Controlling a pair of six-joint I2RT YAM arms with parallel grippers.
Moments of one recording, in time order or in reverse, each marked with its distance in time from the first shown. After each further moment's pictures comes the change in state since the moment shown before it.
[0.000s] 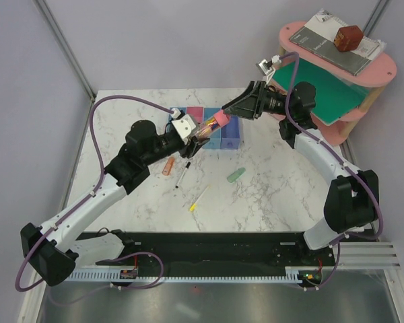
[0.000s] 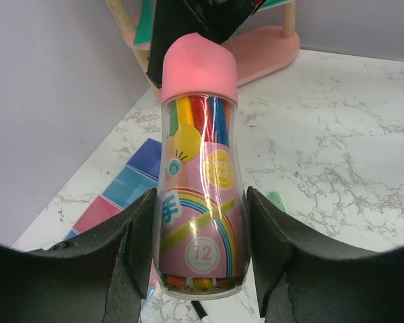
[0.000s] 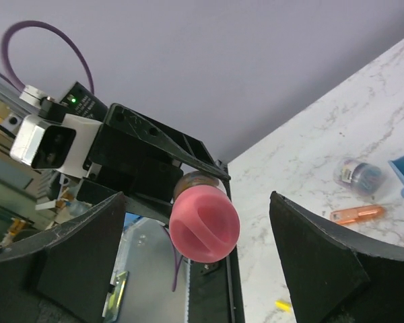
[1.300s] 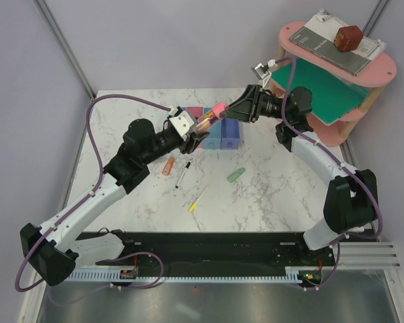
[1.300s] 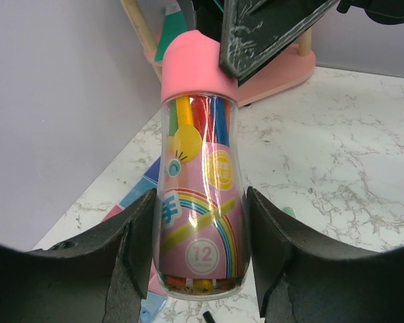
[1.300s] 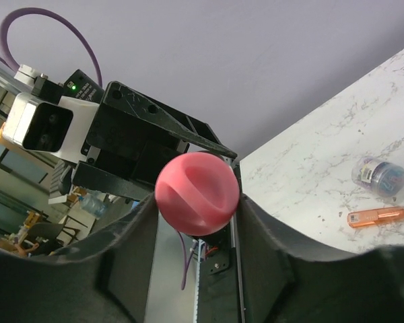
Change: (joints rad) left arm 0.000 0.005 0.017 0.047 -0.039 -0.002; right arm 0.032 0.008 -0.042 0.123 0.003 0.096
